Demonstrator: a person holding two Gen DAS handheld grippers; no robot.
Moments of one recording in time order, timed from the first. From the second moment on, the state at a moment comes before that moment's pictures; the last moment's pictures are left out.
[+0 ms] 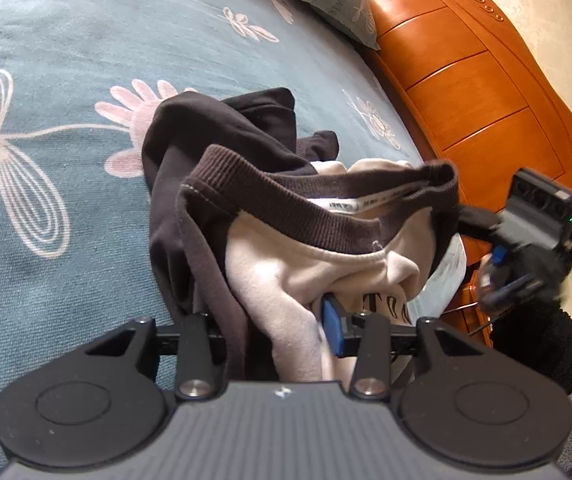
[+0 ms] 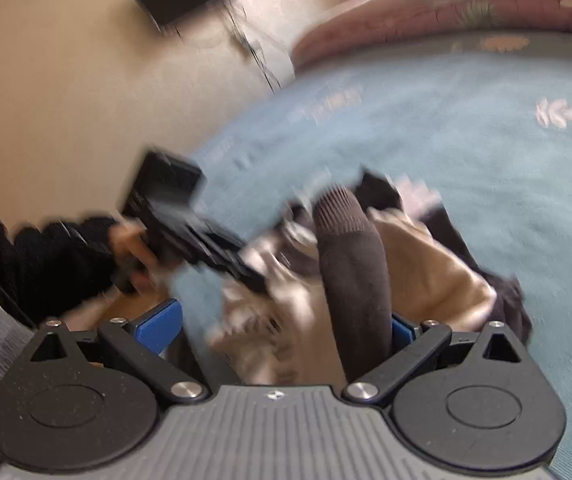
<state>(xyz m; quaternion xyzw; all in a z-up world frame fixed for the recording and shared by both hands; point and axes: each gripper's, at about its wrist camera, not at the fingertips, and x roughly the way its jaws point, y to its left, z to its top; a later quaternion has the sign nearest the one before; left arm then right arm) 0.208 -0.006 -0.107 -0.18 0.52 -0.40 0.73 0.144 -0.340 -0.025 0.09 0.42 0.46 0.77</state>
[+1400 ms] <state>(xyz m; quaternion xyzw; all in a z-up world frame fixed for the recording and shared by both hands) 0.201 -0.019 -0.094 -0.12 0.51 -0.40 0.75 0.150 -0.326 -0.067 0.08 0.46 0.37 0.80</state>
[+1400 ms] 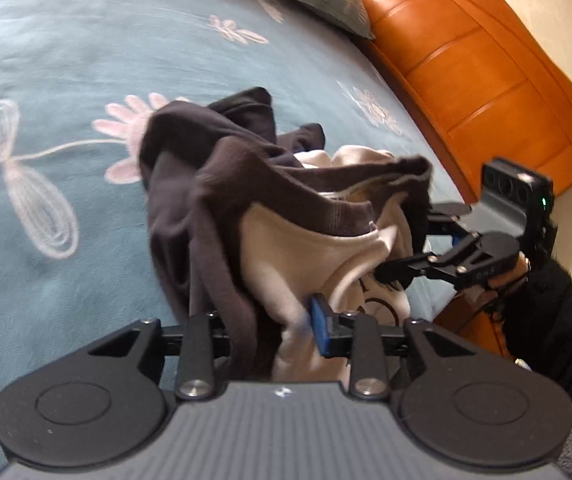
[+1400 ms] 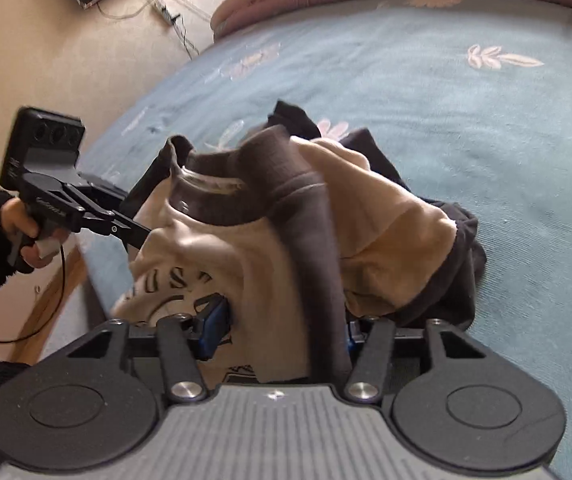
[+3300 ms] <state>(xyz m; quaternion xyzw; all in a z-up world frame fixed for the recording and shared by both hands) 0.357 -0.063 -0.013 0.16 0.45 -0.31 0.82 0.309 -0.267 0.021 -0.17 0.45 0.25 0.84</state>
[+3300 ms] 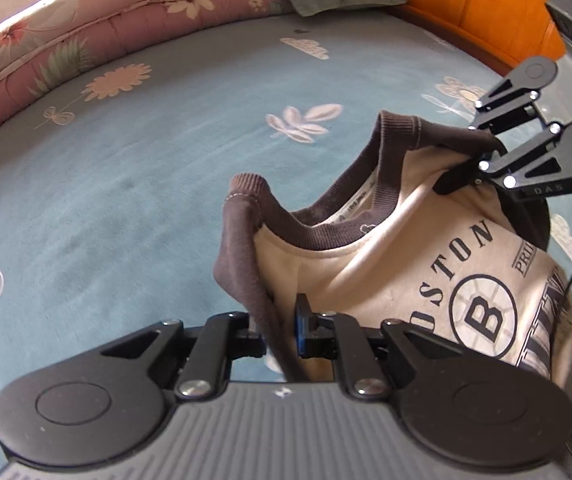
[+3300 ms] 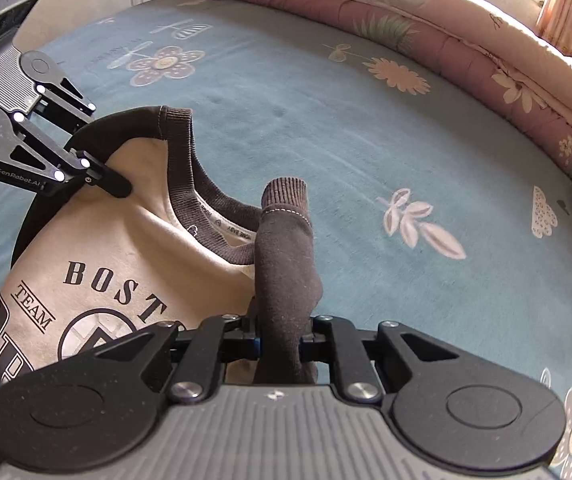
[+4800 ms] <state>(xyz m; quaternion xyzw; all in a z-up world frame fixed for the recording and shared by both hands) 0.277 0.014 -0.058 -0.03 0.52 -0.24 0.82 0.213 -0.301 0.014 -0.01 0.45 0.19 0.87</state>
